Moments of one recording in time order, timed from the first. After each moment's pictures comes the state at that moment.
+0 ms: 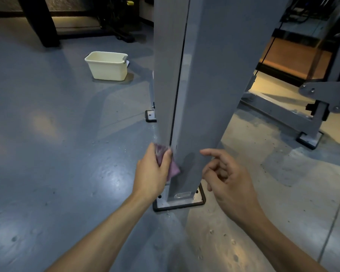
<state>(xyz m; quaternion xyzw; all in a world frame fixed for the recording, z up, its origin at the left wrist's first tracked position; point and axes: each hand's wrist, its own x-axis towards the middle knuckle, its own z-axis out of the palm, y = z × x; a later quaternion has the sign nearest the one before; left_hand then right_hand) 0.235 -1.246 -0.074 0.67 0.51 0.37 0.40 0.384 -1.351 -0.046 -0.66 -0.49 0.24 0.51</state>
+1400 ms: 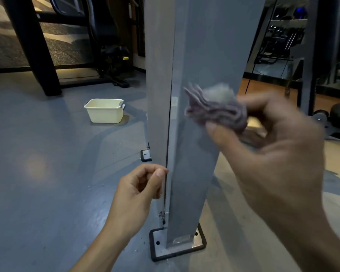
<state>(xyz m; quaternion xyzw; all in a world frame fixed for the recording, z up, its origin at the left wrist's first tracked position) 0.205 -1.247 0.012 0.62 0.30 0.48 0.55 0.359 -1.354 0.140 -0.51 -0.60 -0.06 0.61</state>
